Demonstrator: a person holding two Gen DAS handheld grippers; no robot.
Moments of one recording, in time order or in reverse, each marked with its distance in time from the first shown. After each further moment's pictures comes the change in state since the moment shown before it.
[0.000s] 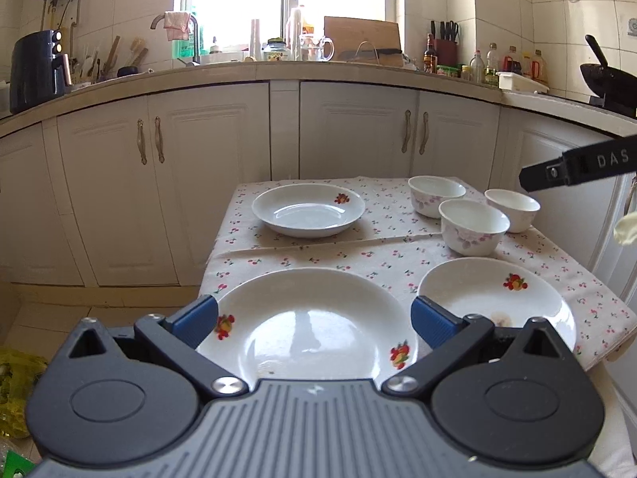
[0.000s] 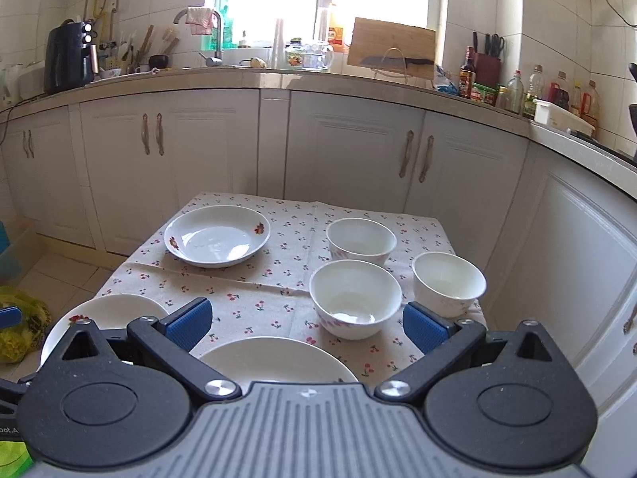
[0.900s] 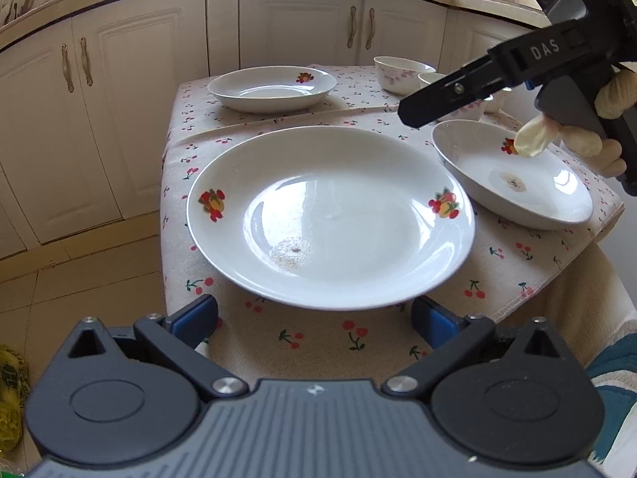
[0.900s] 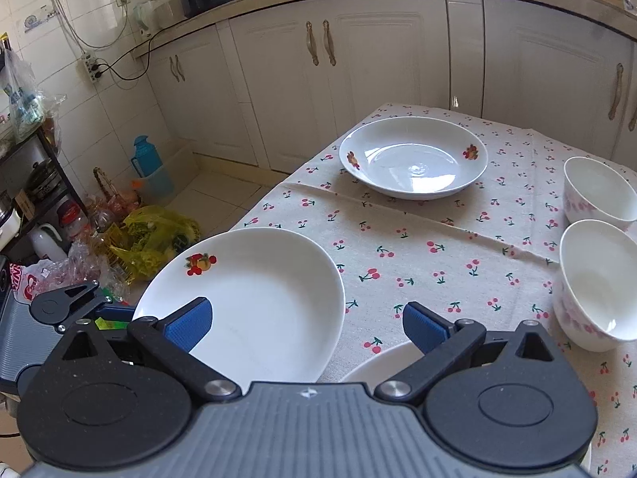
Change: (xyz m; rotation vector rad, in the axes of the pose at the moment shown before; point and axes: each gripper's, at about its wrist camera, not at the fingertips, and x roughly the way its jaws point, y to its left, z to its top) left arm 0.058 0.053 -0.055 0.125 0.255 -0.225; right arm 0.120 0.070 -0.012 -0.107 0.265 0.550
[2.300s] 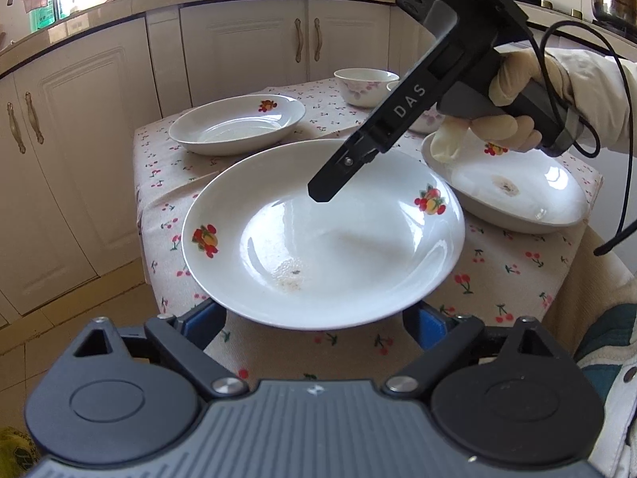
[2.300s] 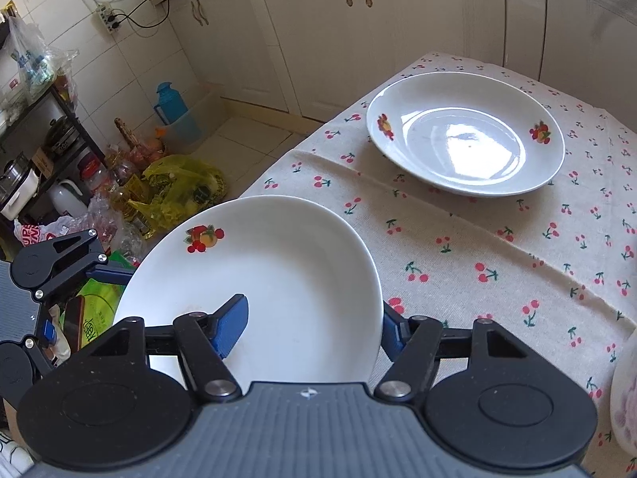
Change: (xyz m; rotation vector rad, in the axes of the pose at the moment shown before) left arm 0.021 0.021 0.039 0.190 -0.040 -0.100; right arm 0.076 -0.023 0.041 -0.037 0.184 0.107
